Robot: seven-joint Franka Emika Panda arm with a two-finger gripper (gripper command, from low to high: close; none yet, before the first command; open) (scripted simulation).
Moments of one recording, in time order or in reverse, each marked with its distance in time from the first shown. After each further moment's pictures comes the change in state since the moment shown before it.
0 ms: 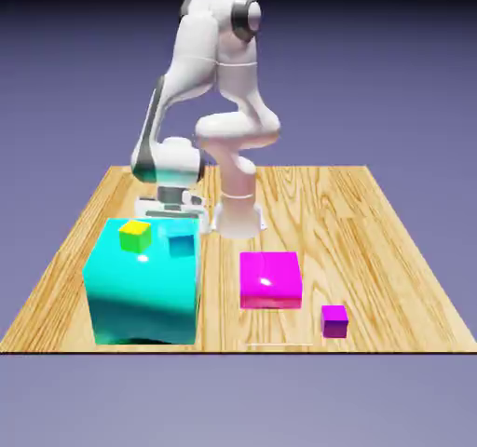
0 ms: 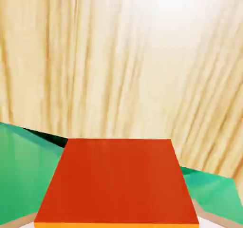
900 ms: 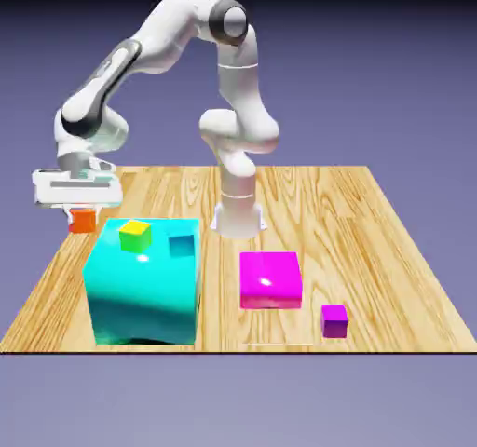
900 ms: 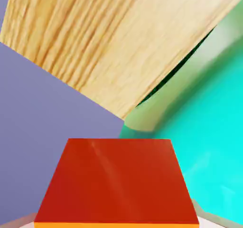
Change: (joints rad) arm -0.738 -0.005 0.514 0.398 -1.090 -0.574 0.701
